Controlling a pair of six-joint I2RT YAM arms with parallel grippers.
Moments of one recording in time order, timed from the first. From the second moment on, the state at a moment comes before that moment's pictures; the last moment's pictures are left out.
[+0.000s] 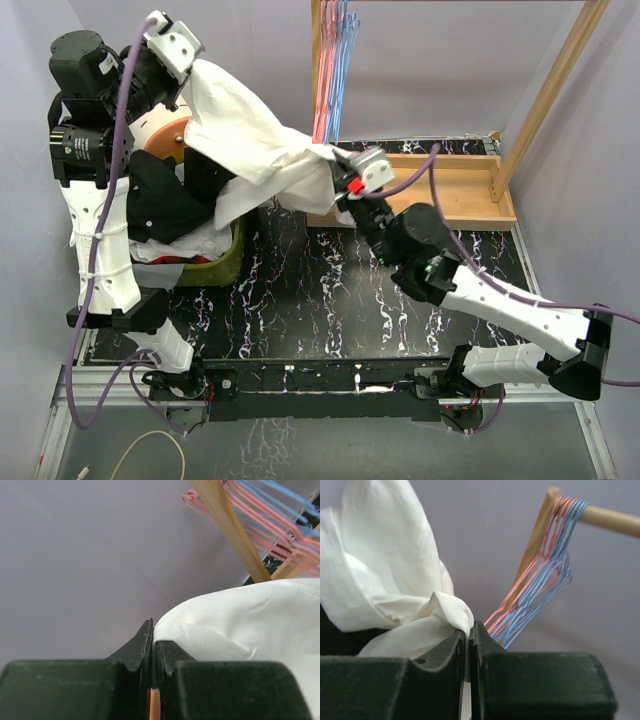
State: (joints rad) left arm -0.08 1.65 2.47 -0.89 0.52 0.76; right arm 1.04 1.18 1.08 0.50 0.46 -0.42
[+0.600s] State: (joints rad) left arm -0.13 1.57 2.40 -0.52 0.62 0.07; right arm 1.03 1.02 1.42 0.32 0.41 -0.49
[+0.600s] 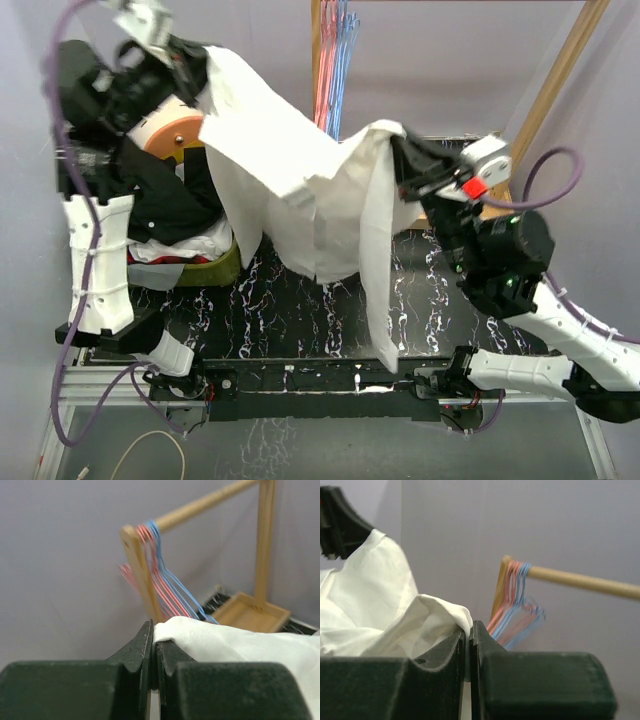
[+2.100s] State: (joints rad) left arm -0.37 2.05 2.02 -0.91 0.15 0.03; right arm 0.24 1.12 0.66 0.47 -0.05 0.33
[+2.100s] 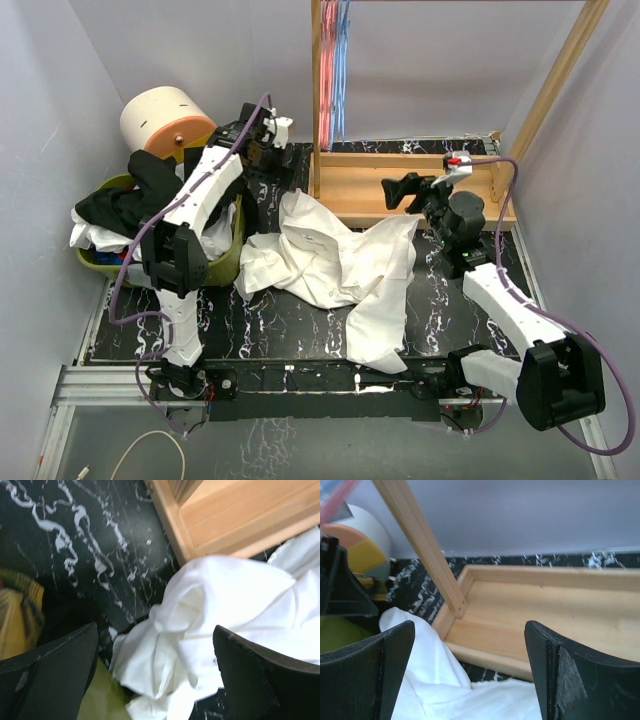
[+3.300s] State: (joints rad) left arm -0.14 1.57 1.65 -1.06 0.45 0.15; right arm 0.33 1.87 2.03 -0.03 -0.19 0.68
